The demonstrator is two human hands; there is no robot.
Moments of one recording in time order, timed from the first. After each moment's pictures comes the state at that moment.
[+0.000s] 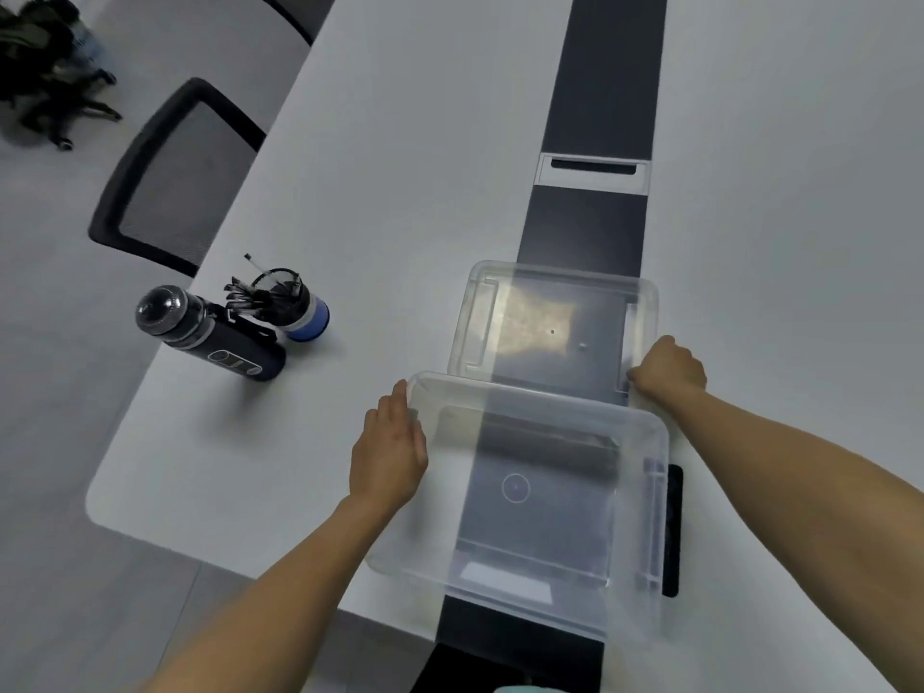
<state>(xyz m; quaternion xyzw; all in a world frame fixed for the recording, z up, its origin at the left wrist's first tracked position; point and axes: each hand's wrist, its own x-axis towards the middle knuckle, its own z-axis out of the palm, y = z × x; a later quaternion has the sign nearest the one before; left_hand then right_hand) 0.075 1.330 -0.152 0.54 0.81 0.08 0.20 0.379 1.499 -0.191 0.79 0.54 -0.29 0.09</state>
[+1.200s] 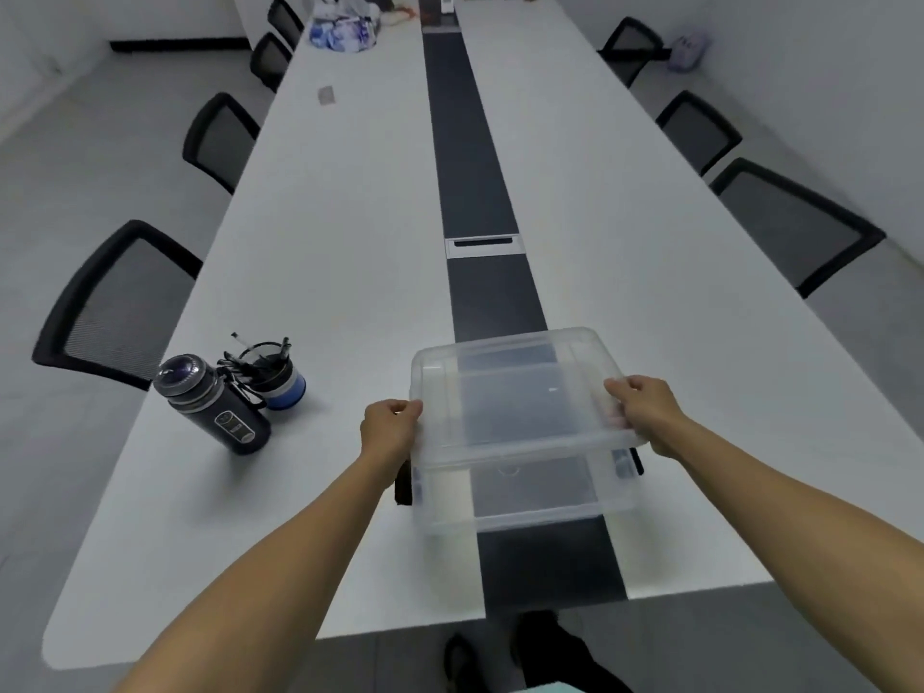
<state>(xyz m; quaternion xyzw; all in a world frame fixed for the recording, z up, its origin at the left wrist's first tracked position) 0.037 1.323 -0.095 0.39 0.72 0.29 0.50 0.355 1.299 -0.070 0.79 0.33 -0.42 -0.30</state>
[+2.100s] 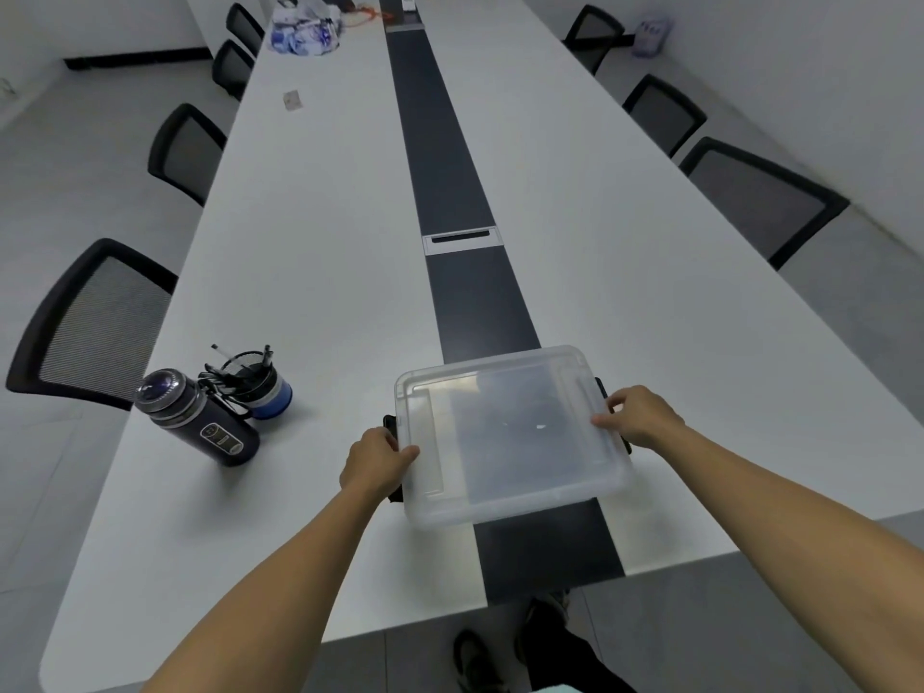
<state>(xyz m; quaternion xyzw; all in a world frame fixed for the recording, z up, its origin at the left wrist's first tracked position) 0.024 1.299 -0.114 0.55 0.75 0.05 0.37 0.373 1.273 -0.096 0.83 0.44 -0.34 -0.04</state>
